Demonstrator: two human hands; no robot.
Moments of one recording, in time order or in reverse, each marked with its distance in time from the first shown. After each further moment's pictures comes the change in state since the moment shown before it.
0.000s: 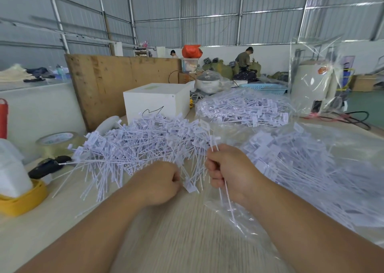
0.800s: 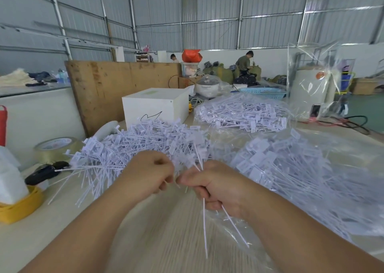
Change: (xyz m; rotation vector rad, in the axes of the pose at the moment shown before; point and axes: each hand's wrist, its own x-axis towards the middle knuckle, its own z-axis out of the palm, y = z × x) left_hand -0.011 0.015 -0.025 -0.669 0.201 -0.162; right_hand -0.012 -0.005 0.000 -0.278 -0.347 0.082
